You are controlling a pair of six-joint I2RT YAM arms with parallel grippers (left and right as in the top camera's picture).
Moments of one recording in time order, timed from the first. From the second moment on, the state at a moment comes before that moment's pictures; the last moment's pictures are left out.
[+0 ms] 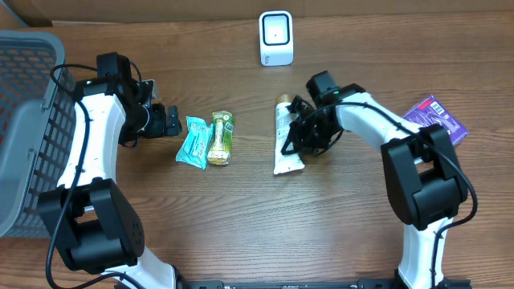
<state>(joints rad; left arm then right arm) 0.19 1.81 1.47 -1.07 0.11 0.06 0.37 2.12 1.45 -0.82 -0.67 0.17</state>
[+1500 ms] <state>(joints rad) 0.19 1.81 1.47 -1.07 0.11 0.06 0.43 1.65 1.65 -0.86 -0.31 0.03</state>
